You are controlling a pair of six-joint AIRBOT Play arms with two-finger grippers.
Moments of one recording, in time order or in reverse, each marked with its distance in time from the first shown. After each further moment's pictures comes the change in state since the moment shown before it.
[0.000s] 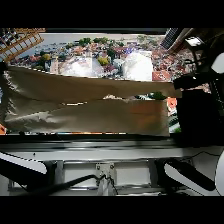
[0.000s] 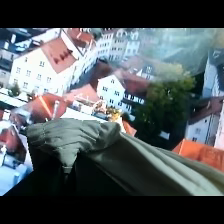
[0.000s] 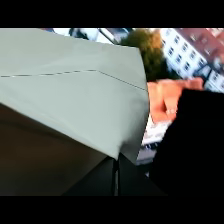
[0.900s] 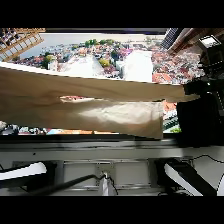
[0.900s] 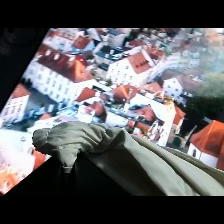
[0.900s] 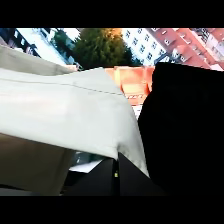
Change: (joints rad) left arm 0.077 0.377 0.000 0.218 -0.298 -0.039; right arm 0.000 0.118 0.000 -0.072 0.074 -0.029
